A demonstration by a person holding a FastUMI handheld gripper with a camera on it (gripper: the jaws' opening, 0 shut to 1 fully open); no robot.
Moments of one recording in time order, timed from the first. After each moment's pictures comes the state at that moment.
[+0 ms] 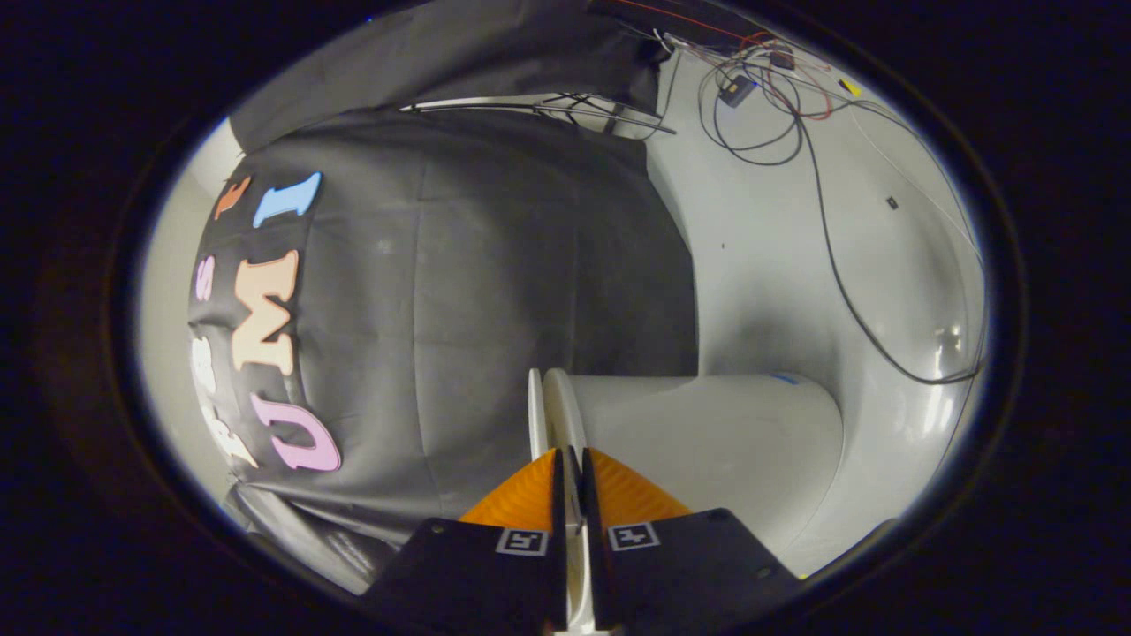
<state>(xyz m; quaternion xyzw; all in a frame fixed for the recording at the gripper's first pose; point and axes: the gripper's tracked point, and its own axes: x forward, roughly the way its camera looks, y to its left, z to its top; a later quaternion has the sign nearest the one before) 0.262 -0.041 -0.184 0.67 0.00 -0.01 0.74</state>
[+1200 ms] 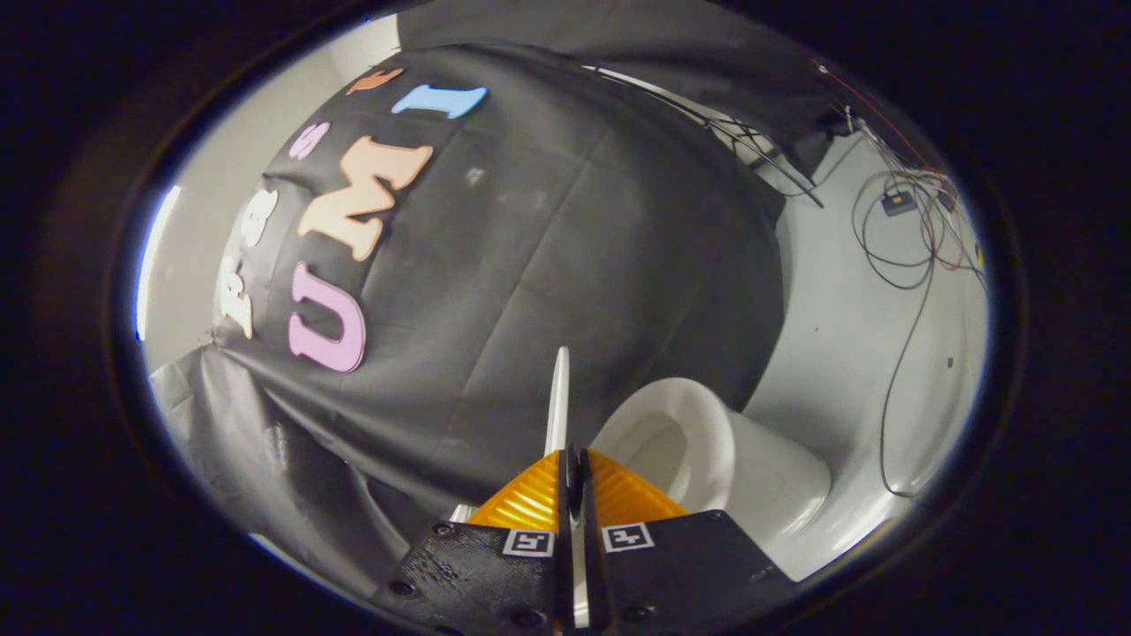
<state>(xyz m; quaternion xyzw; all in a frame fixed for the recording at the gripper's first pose) 0.250 0.020 -0.048 0.45 0.01 0.02 0.89</state>
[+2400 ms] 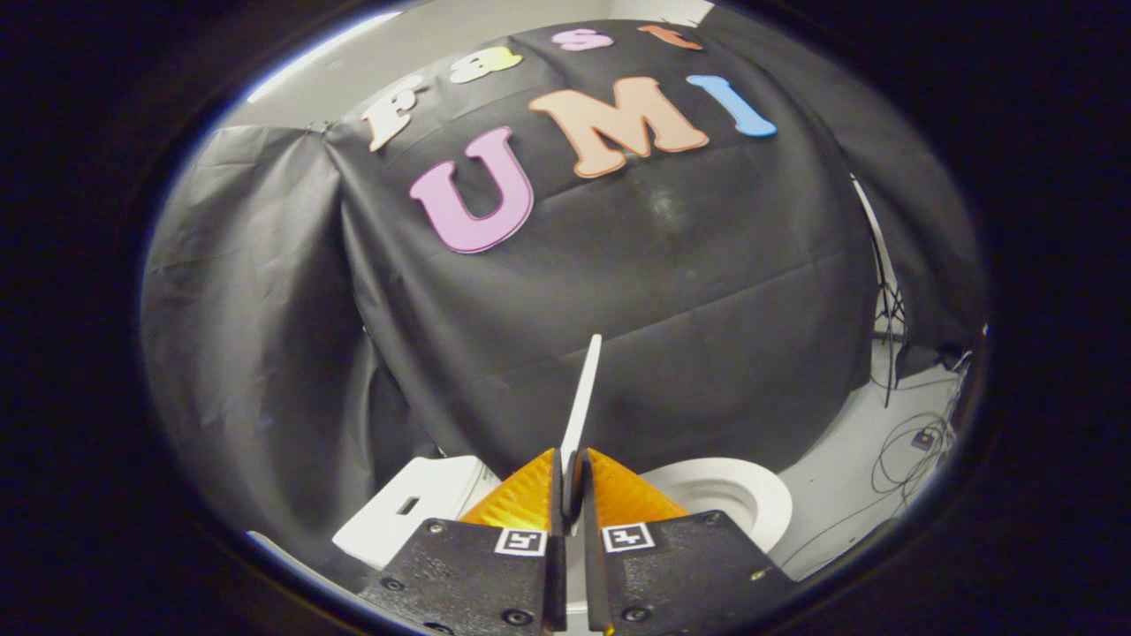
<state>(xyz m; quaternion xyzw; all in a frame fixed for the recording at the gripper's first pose) 0.256 0.194 0.087 0.10 0.05 -0.01 0.99</state>
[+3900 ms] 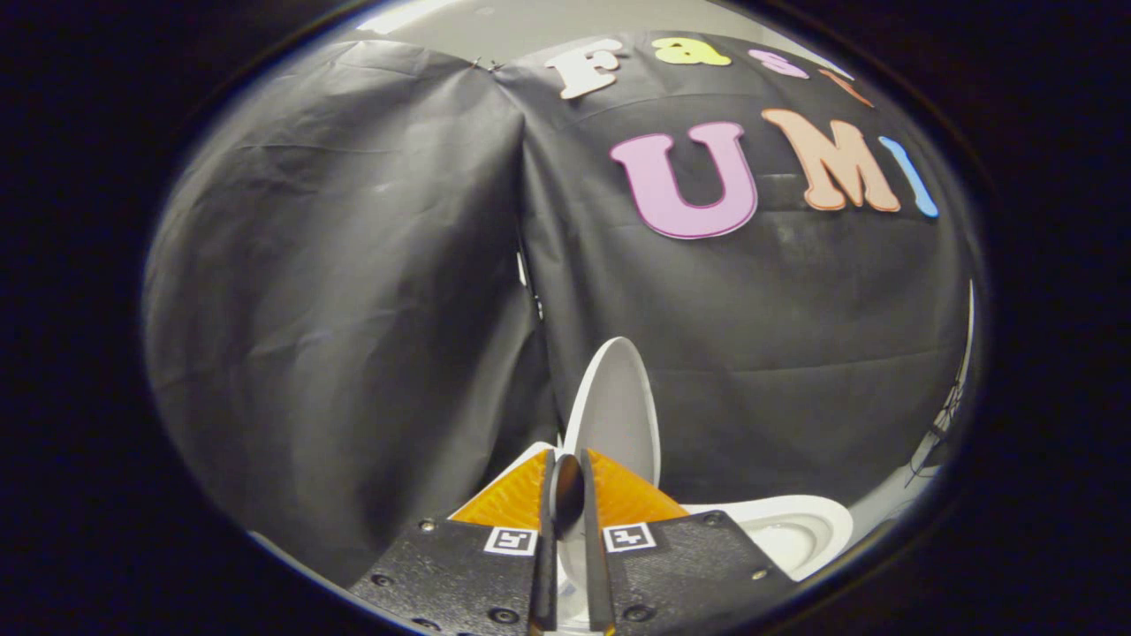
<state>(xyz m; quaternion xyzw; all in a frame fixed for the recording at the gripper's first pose) 0.282 0.434 0.095 -0.06 0.06 0.12 0.99</state>
